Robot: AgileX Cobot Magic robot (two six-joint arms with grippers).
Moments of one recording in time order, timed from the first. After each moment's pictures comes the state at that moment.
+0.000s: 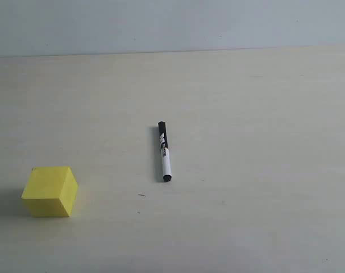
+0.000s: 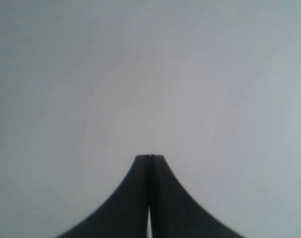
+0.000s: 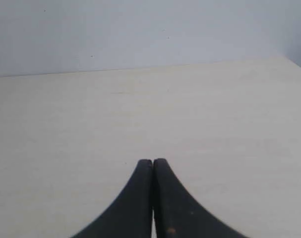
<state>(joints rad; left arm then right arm) -0.10 0.11 -0.32 0.18 -0.09 -0.64 -0.14 0.00 -0.02 -0.03 0.36 0.06</state>
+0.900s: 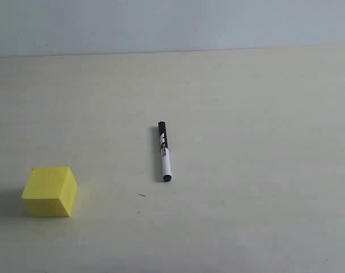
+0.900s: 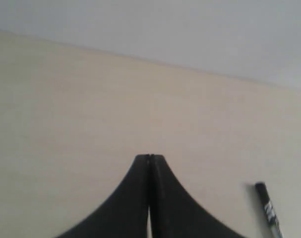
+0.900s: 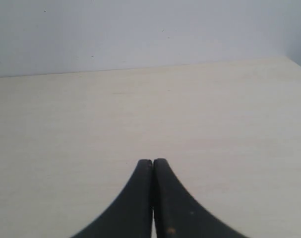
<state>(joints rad) -0.22 0.88 -0.67 0.25 0.40 -0.53 -0.14 0.00 -0.02 -0.03 0.36 0.06</state>
